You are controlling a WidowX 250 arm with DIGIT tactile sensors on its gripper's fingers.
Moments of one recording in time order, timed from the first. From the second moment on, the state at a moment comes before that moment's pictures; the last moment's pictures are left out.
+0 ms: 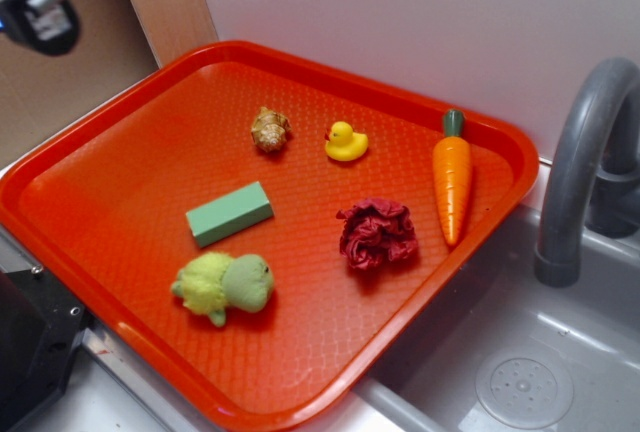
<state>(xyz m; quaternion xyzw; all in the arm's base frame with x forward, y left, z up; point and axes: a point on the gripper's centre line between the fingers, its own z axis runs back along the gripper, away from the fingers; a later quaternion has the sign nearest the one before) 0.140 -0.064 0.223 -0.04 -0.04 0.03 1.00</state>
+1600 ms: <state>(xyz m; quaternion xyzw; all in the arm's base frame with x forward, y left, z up) 0.246 -0.159 0.055 0.02 -0.18 0.08 0.98</state>
